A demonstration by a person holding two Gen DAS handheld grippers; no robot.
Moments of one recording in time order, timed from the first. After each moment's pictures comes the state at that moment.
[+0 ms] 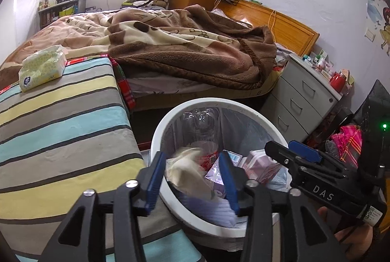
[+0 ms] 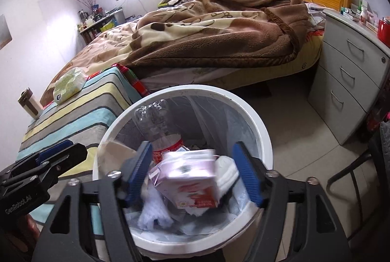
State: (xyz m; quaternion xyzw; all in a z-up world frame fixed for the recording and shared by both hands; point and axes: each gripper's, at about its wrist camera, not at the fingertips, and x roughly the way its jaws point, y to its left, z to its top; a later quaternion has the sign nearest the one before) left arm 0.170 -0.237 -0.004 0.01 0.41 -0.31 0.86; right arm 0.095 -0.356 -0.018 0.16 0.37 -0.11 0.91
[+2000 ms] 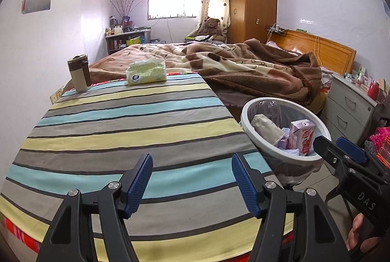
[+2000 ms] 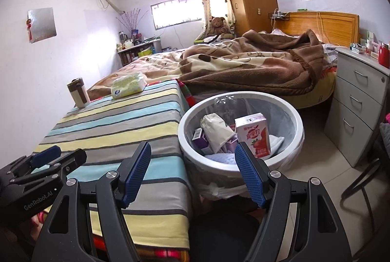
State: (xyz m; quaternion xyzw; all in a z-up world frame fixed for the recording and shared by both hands) left arm 0.024 -0.096 0.006 0.03 0.30 -0.12 0.95; right arm 0.007 -0.252 -0.008 0.11 0.25 -0.06 0.96
